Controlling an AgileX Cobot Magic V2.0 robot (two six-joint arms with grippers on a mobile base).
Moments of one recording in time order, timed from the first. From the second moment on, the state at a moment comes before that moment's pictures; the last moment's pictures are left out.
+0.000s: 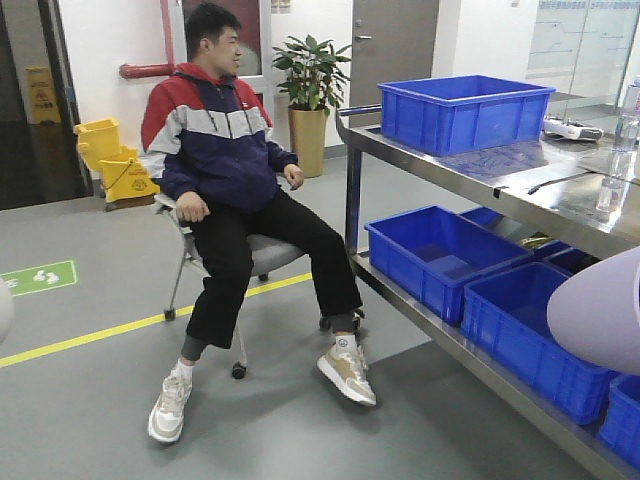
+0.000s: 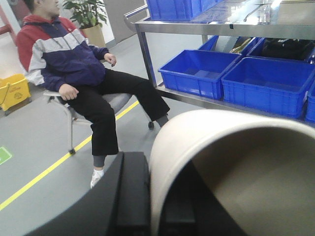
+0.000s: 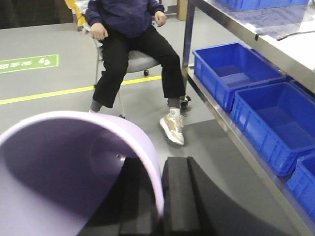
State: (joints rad) left arm -0.04 0.65 -1.10 -0.33 0.79 0.41; right arm 0.25 0.79 -1.11 -0.06 0.75 0.09
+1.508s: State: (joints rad) left arm -0.04 0.65 -1.10 -0.33 0.79 0.41; right arm 0.25 0.79 -1.11 -0.06 0.75 0.09
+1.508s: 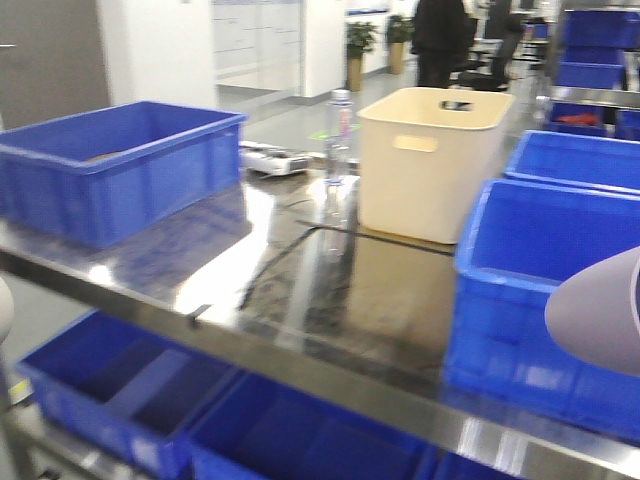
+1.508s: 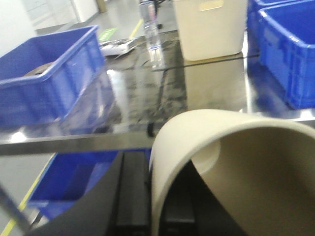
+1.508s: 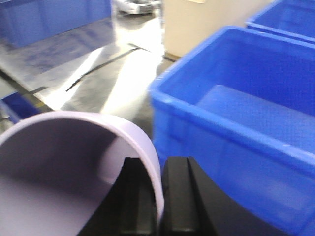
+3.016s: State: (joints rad) left arm -0.04 0.65 -1.10 -0.33 0.79 0.41; right arm 0.25 0.79 -1.11 -0.06 0.75 0.09
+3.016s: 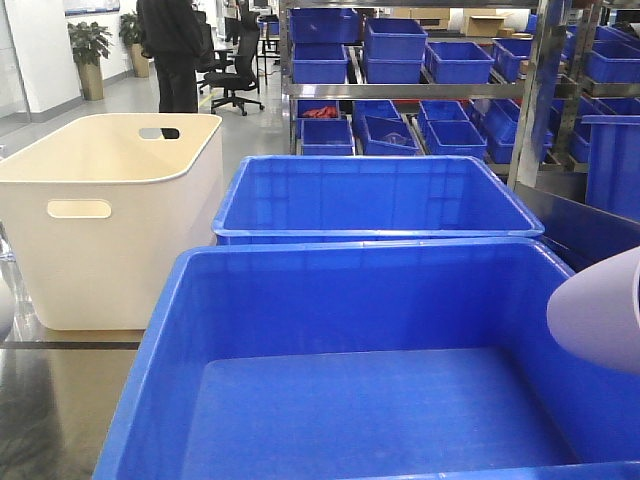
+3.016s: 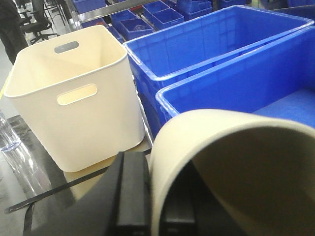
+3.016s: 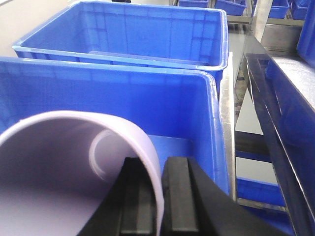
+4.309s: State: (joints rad) left arm -0.08 0.92 -1.10 -1.10 0.67 0.95; right arm 0.25 0.92 -1.11 0.21 0.55 -0.09
